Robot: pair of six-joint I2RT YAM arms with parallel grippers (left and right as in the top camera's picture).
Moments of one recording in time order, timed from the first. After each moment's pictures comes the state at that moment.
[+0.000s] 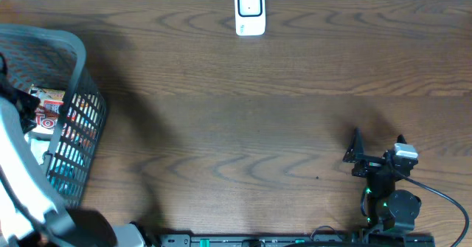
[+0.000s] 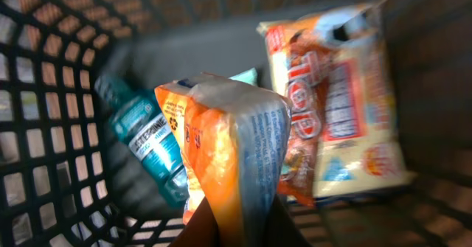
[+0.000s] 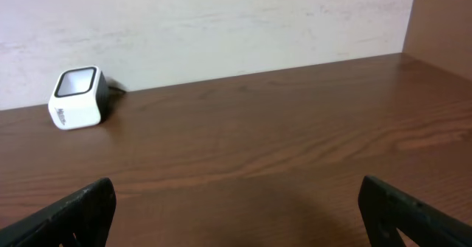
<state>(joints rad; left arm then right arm) 0.60 1.53 1.60 -1.28 -0.29 -0.59 -0.12 0.01 0.01 -0.07 0.00 0.13</state>
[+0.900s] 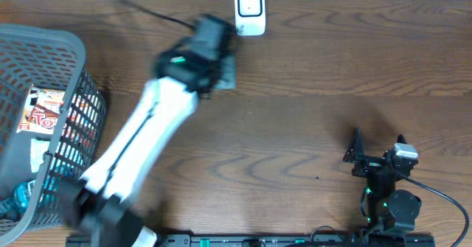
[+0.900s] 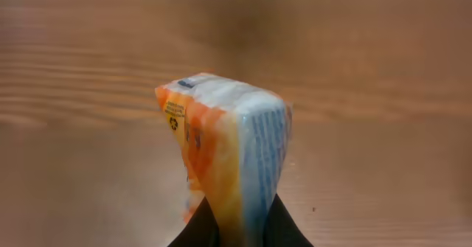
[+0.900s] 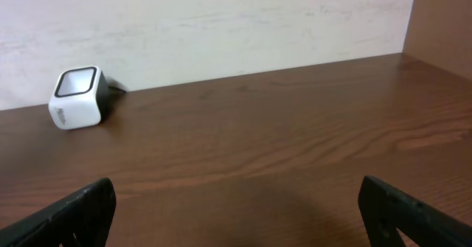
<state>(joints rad) -0.51 1.73 1.59 -0.95 -0.15 -0.43 -0.12 0.01 0.01 -0.07 0.00 0.13</state>
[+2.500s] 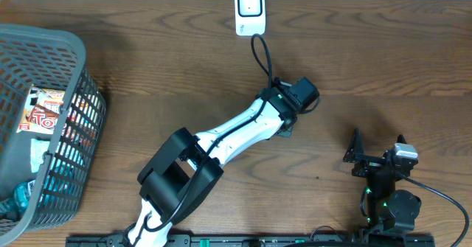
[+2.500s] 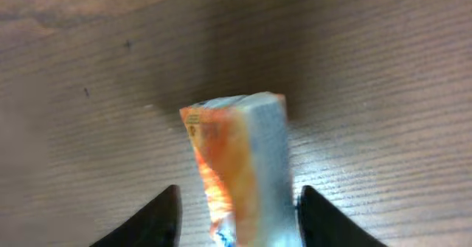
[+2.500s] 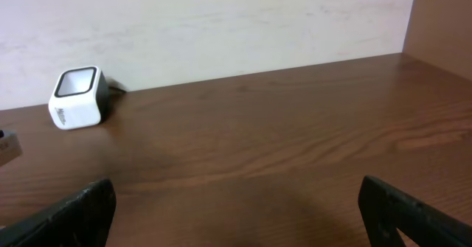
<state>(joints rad) -0.86 2.06 1.55 -0.84 -0.22 -0.57 -0.12 0.01 0.01 -0.07 0.00 0.13</state>
